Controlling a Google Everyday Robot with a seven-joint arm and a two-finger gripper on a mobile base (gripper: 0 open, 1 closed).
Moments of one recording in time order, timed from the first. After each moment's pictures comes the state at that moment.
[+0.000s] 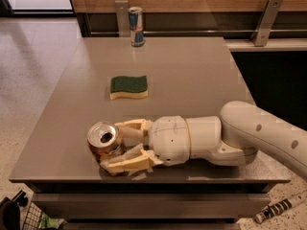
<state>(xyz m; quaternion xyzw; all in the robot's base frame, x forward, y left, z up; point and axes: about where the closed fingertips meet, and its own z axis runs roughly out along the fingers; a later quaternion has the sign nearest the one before) 0.376 0.077 0.867 -0.56 0.47 0.47 0.50</state>
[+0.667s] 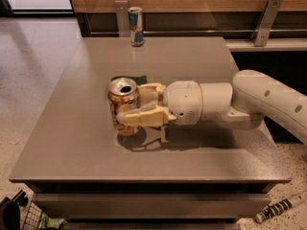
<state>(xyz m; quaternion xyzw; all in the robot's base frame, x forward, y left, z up) 0.455 0.044 0.904 -0.50 0.51 0.49 0.50</state>
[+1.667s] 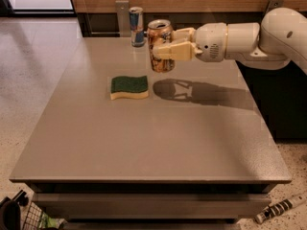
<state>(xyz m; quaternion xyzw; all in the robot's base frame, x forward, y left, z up) 0.623 -0.041 0.952 -0.45 0.61 0.40 0.52</state>
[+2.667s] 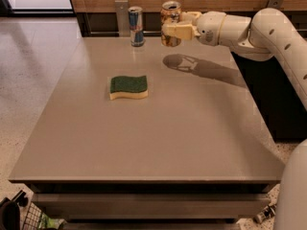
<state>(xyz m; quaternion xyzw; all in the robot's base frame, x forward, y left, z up) 0.764 -0.086 0.947 -0.39 0.61 0.31 0.61</state>
